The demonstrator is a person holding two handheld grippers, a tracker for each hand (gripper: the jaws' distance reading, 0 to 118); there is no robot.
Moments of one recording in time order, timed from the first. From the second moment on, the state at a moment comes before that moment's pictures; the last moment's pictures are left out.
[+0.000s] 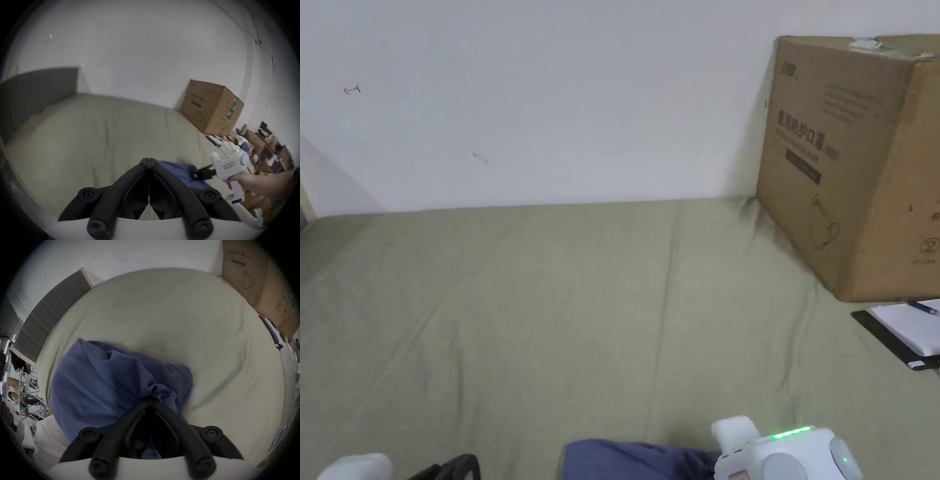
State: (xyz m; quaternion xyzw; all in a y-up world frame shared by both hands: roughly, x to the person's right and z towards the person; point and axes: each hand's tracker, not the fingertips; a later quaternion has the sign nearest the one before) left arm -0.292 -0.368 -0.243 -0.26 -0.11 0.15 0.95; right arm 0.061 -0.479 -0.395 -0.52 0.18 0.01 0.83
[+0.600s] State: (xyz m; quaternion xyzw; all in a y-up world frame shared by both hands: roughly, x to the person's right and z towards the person) left arm -0.280 -0.563 -0.428 -0.52 -0.43 0.57 0.47; right arm 0.088 -0.486 -0.398 -0.53 0.21 -0.09 0.82
